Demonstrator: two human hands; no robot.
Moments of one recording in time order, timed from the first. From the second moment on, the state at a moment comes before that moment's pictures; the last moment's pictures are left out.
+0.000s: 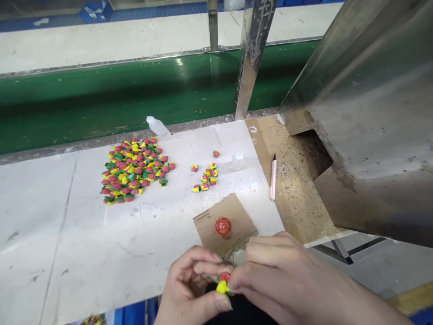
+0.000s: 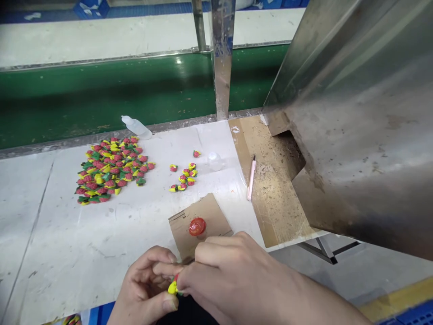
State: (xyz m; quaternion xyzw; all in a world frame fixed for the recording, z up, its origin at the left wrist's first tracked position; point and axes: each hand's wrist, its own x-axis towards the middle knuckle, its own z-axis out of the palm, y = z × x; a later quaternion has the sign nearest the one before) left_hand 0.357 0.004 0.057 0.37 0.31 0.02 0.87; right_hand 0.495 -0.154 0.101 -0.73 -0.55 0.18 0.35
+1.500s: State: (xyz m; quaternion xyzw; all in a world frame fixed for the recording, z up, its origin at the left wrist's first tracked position) left_hand 0.363 0.001 0.045 0.64 0.03 0.22 0.73; right_hand 0.435 -0.131 0.043 -0.41 -0.22 0.44 0.76
